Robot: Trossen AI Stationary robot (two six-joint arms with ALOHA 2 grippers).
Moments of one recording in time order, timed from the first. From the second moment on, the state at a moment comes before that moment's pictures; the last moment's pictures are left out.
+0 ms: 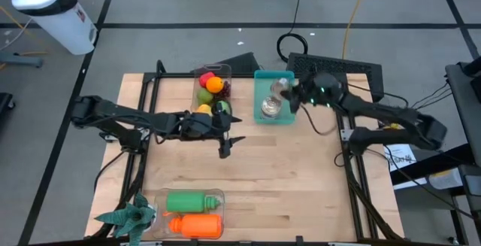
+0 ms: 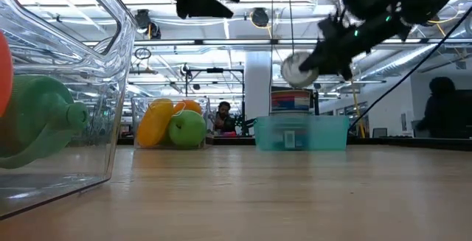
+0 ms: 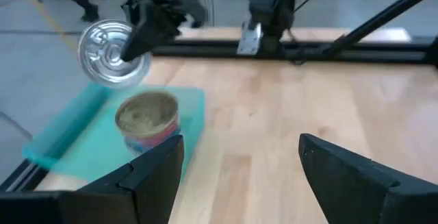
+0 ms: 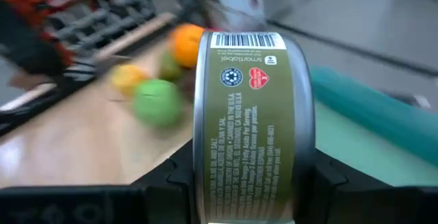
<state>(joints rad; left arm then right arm) -0.10 1.40 1.01 0.03 -0.29 -0.03 -0.60 1.05 0.55 0.17 -0.14 0.27</state>
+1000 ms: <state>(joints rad) -0.10 1.41 1.01 0.02 -0.30 -0.08 -0.78 1.48 0.57 0.33 -0.34 0.27</state>
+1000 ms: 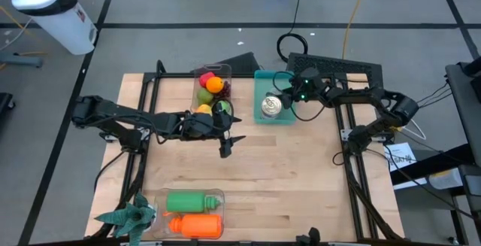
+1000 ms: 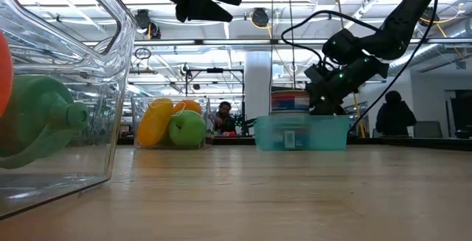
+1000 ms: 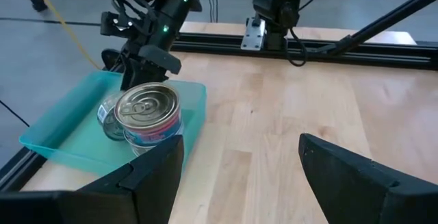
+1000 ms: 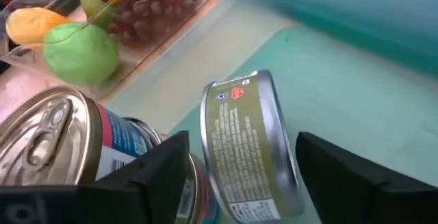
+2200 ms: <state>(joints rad) -0.10 1.41 1.01 0.02 -0.30 -0.09 -0.78 1.48 0.57 0.41 0.21 0.01</state>
